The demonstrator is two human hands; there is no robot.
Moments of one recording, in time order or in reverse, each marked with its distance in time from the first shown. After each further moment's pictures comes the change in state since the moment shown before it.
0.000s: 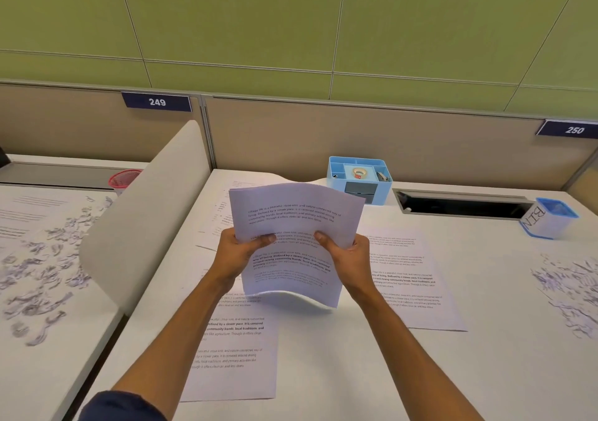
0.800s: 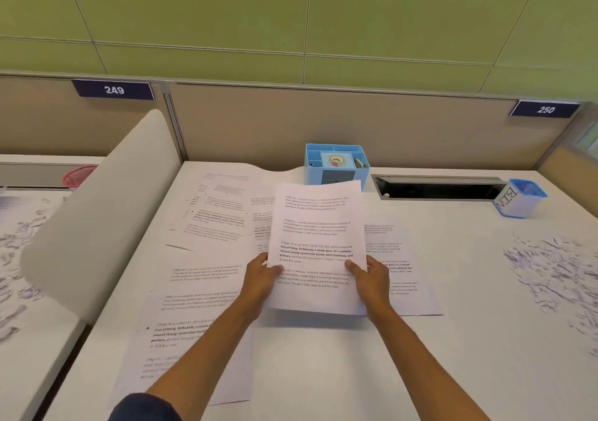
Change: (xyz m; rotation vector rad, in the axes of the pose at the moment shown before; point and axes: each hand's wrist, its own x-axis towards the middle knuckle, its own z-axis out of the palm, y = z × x) left_hand -0.006 -0.074 0.084 0.054 0.050 -0.357; right_hand 0.002 0.083 -0.089 -0.116 0.296 0.316
